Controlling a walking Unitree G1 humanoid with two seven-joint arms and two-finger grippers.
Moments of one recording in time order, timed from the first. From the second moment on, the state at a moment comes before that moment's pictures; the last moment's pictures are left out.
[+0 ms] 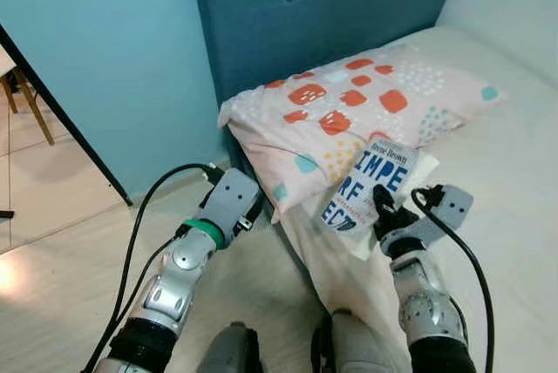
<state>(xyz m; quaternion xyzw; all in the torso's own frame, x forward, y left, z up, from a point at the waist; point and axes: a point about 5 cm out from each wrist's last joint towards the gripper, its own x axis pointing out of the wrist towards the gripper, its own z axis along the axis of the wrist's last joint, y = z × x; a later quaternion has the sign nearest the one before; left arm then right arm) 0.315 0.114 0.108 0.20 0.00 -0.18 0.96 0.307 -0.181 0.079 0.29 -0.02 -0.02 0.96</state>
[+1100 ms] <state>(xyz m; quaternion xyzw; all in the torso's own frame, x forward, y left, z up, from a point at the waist) 0.303 0.142 0.143 0.22 -0.03 -0.18 0.96 0.339 -0.256 0.093 0.35 -0.05 -0.16 0.92</state>
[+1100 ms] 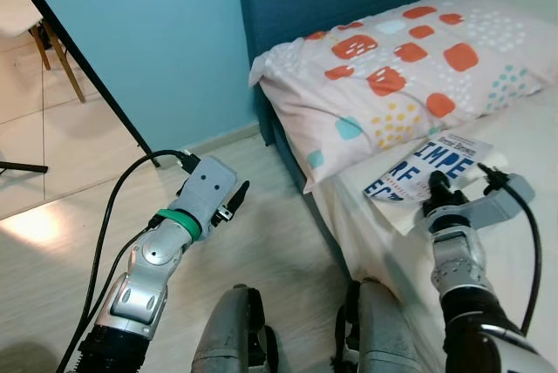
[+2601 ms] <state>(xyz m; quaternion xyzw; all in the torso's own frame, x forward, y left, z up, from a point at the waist) 0.309 0.110 0.145 0.16 -0.02 -0.19 0.97 0.292 -0.242 0.097 0.18 -0.13 -0.12 0.97</state>
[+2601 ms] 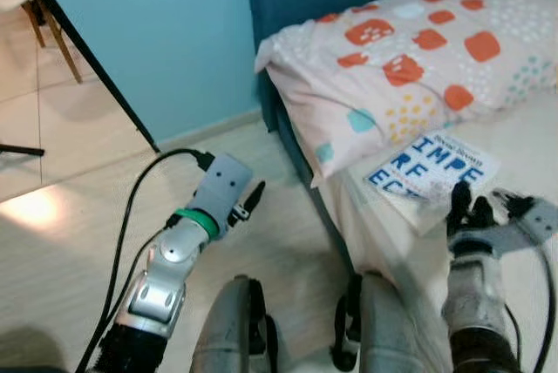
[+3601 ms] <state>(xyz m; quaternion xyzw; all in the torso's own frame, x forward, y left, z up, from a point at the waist) 0.320 0.109 0.138 0.05 -0.01 -0.16 0.99 0.295 -0.161 0.140 0.06 -0.17 0.02 0.98</state>
